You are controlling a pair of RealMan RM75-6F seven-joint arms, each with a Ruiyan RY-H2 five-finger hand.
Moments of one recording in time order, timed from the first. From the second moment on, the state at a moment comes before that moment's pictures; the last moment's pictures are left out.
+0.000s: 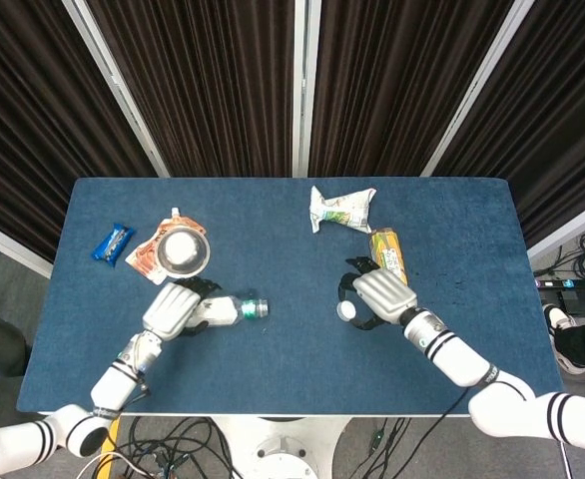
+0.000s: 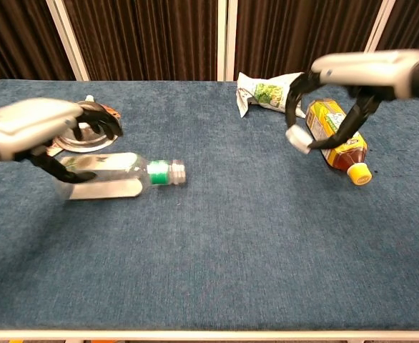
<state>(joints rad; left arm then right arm) -0.57 -1.58 -0.04 -1.36 1.42 1.13 0.15 0.82 -1.25 0.12 -1.68 -1.19 0.72 -0.13</state>
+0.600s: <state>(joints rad) -0.39 -1.36 -0.05 -1.45 1.38 1.31 -0.06 0.80 -1.39 0.06 -1.55 -1.16 0.87 -0.32</state>
